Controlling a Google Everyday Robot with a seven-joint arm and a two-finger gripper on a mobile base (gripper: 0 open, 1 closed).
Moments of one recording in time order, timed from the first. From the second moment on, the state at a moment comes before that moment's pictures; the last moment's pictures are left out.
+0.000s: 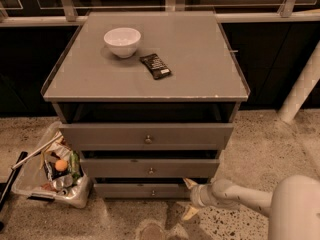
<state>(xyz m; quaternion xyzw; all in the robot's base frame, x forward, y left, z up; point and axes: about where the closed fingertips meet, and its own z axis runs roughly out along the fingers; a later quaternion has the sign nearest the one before) 0.555 -0.137 0.225 -0.64 0.69 0.11 0.33</state>
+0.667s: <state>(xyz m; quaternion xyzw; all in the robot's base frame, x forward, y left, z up) 0.573 -0.142 0.201 -0.67 0.66 0.09 0.34</state>
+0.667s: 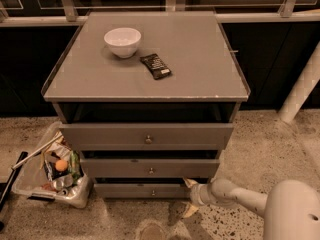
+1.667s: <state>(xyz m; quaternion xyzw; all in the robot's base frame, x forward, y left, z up) 0.604 -0.148 0.170 -0.65 0.66 0.10 0.35</state>
